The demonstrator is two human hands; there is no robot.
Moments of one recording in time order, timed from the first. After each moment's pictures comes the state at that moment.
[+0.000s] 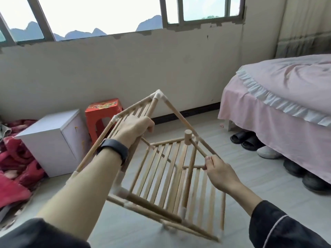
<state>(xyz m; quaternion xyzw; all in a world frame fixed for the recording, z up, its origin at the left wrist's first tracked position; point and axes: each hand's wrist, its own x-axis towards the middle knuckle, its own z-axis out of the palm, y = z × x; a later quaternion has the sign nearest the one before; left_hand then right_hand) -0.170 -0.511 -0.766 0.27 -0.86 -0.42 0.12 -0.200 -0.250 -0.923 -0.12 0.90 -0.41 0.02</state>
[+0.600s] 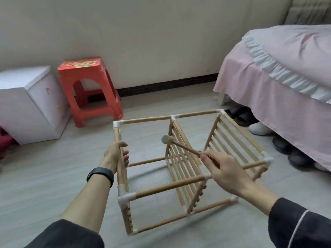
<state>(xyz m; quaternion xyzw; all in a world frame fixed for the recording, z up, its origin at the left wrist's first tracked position) -0.181 -0.605 -1.016 0.40 -0.55 -0.73 0.02 -0.199 -0.236 -0.978 -0.29 0.88 -0.37 -0.01</state>
